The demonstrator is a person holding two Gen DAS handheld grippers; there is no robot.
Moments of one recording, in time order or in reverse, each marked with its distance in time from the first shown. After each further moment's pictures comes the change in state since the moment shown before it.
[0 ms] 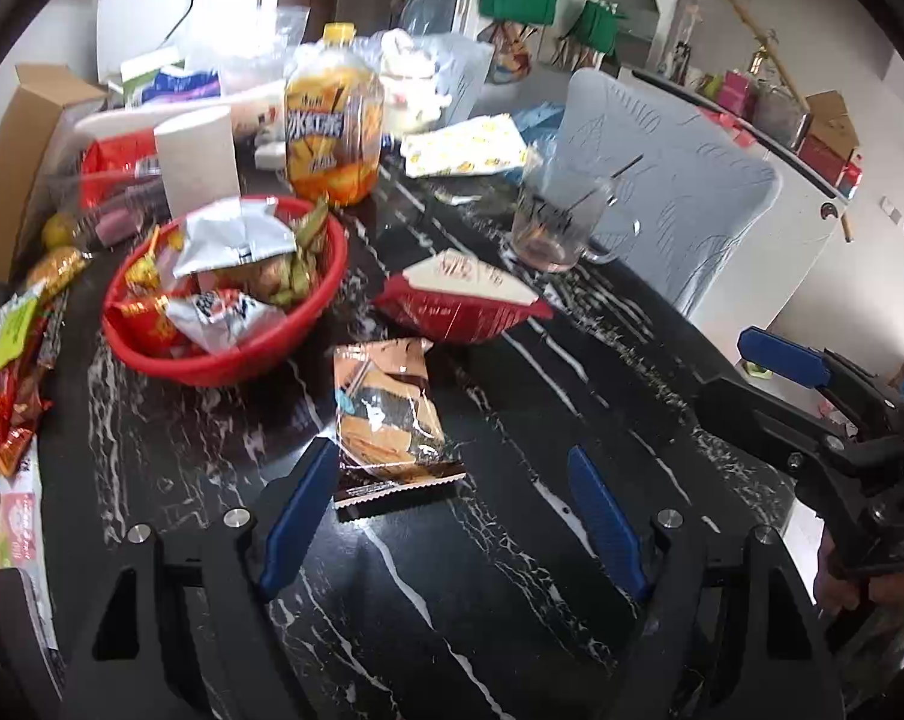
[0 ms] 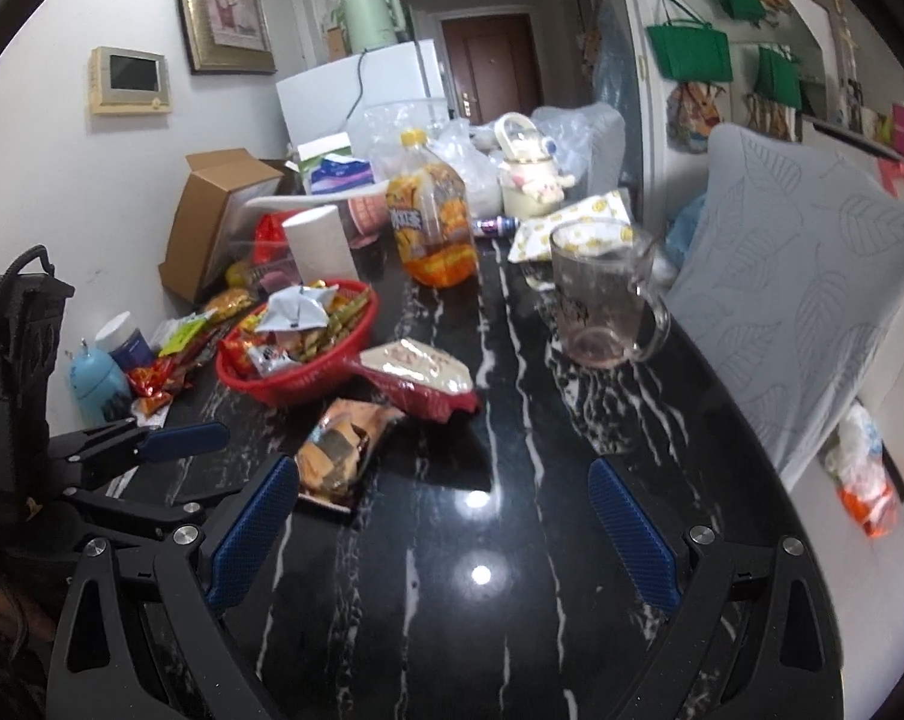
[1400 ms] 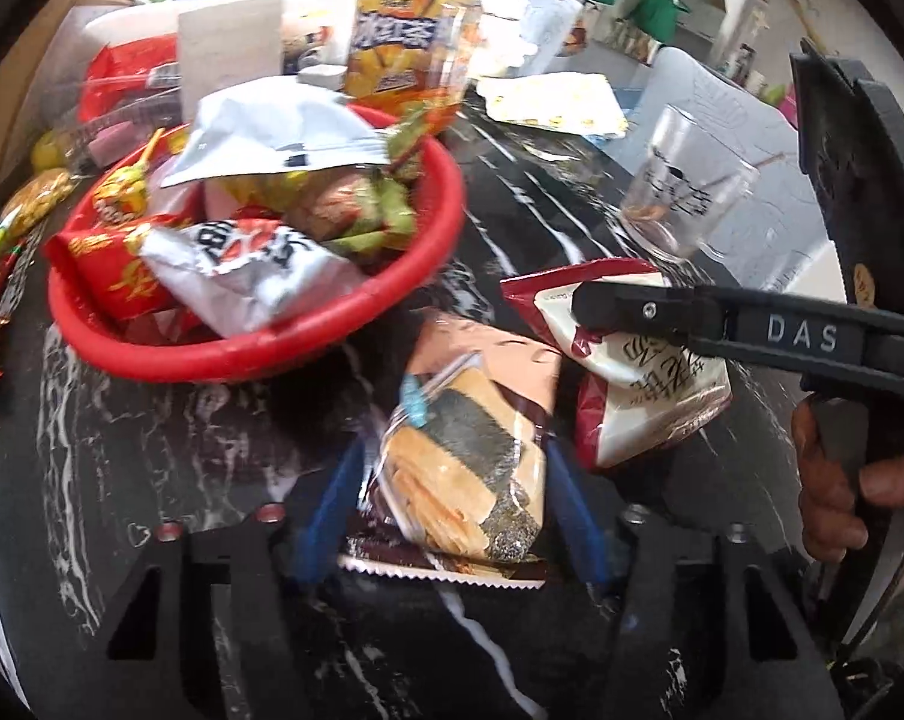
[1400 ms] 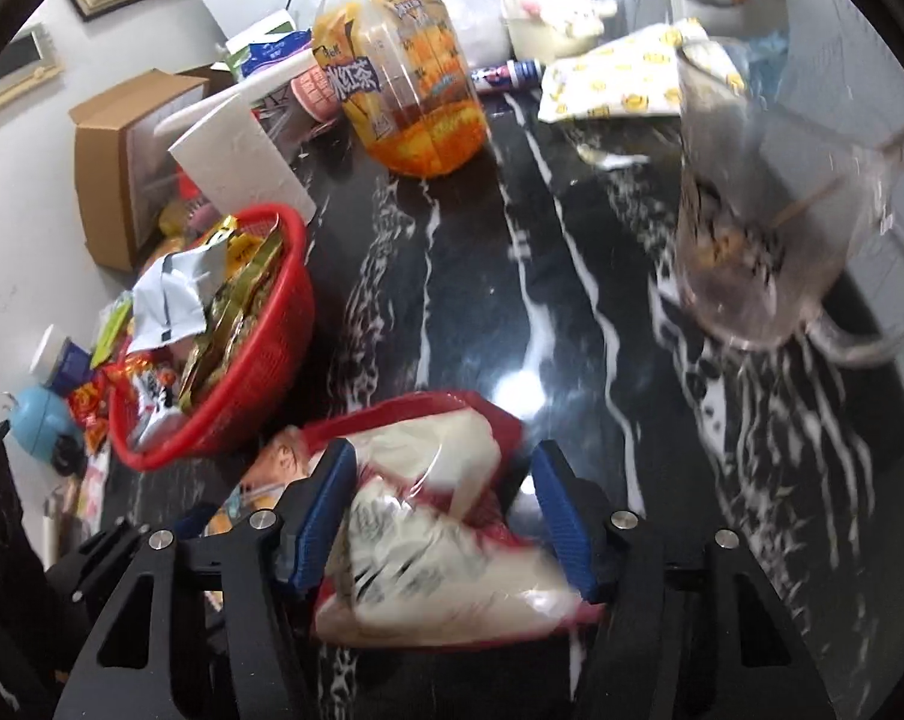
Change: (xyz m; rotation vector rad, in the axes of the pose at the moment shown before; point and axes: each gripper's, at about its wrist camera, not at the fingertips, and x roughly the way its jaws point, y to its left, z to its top) left arm 0.070 0.059 0.006 -0.106 0.083 0.015; right arm 0.173 -0.011 0.045 0.130 0.331 0.074
